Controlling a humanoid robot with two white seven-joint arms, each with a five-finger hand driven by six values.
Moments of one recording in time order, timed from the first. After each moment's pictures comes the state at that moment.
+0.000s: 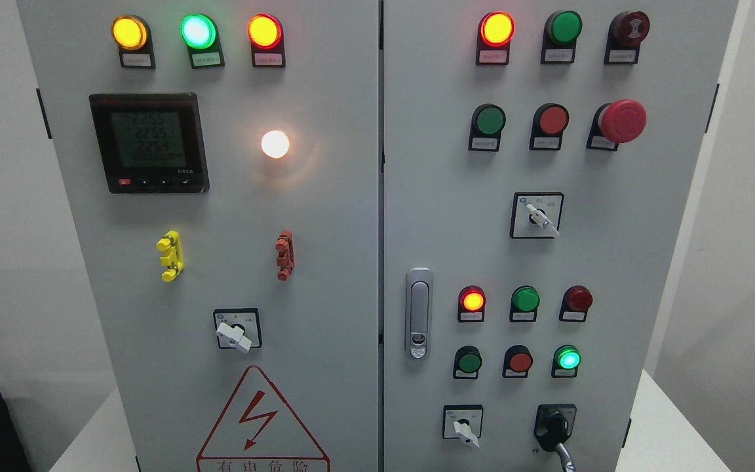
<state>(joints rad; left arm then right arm) 0.05 -0.07 -0.01 -0.11 0.03 -0.03 -0.03 0.01 0.07 0.04 -1.60 -0.09 -0.33 0.03</state>
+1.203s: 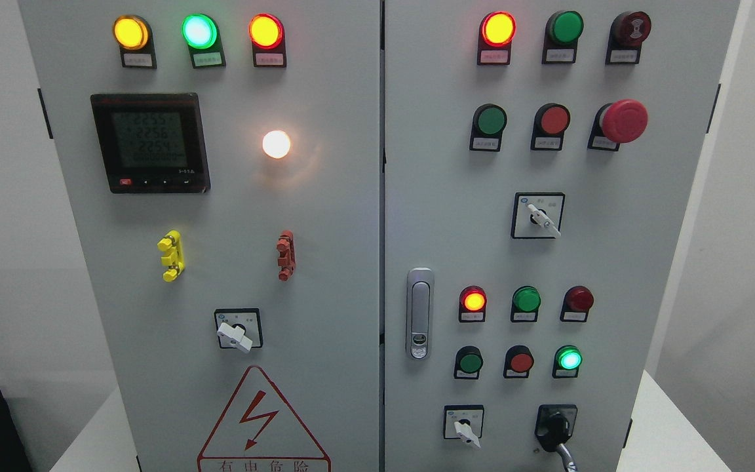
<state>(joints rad) 0.05 -0.07 -0.01 -0.11 0.03 -0.03 -0.03 0.01 0.04 0.05 -1.60 -0.09 -0.33 0.03</state>
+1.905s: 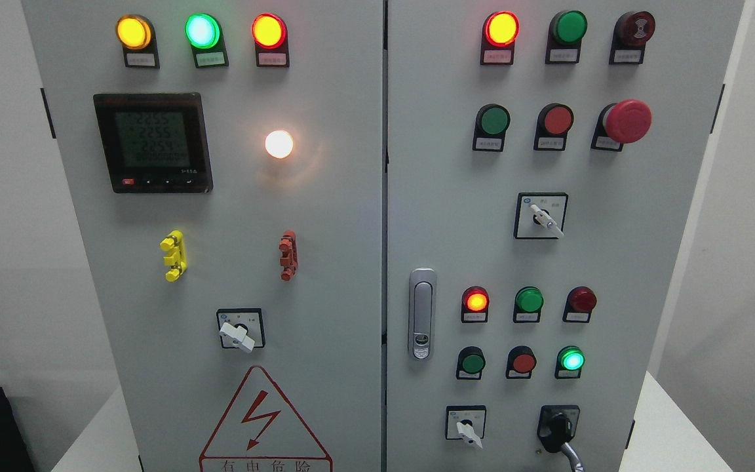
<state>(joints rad) 0.05 -0.07 -0.01 -0.11 0.03 -0.03 -0.03 0.02 0.02 0.03 -1.63 -0.09 -0.33 0.03</state>
